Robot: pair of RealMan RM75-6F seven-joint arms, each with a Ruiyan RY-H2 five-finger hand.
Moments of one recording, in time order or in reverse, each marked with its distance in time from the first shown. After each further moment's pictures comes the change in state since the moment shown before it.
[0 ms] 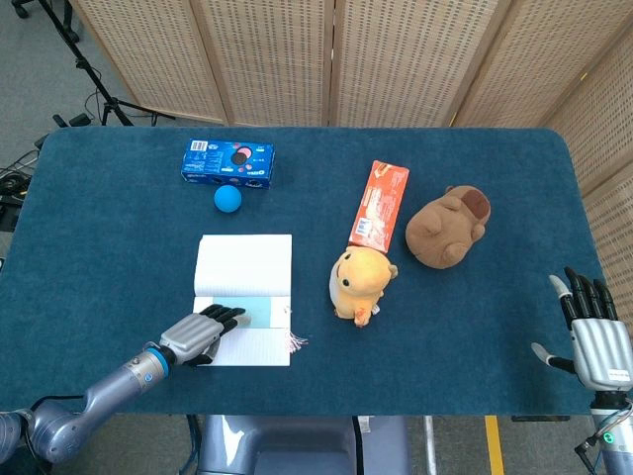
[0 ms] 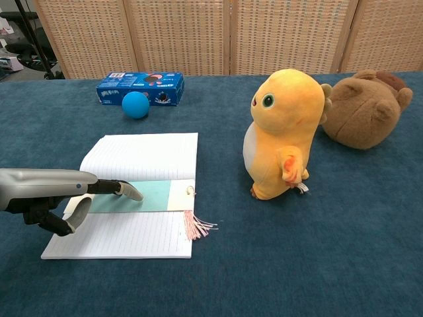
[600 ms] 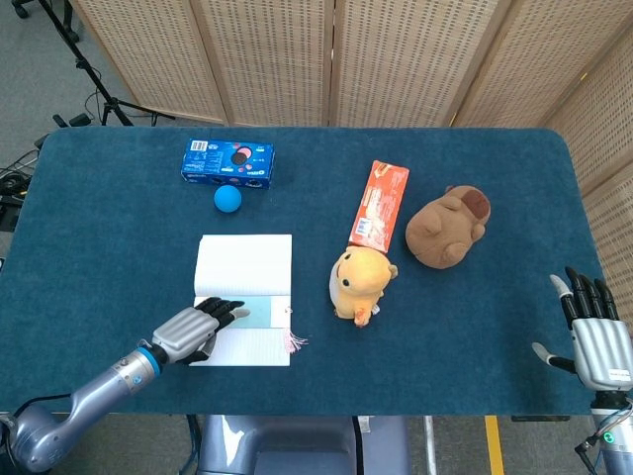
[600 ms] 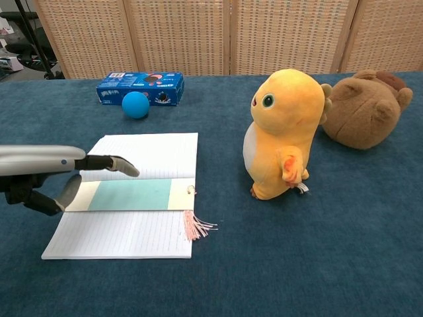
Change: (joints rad) left arm 0.038 0.087 -0.002 -0.068 0.141 0.096 -0.075; right arm -0.001 -0.001 0.001 0.001 0.000 0.003 -0.005
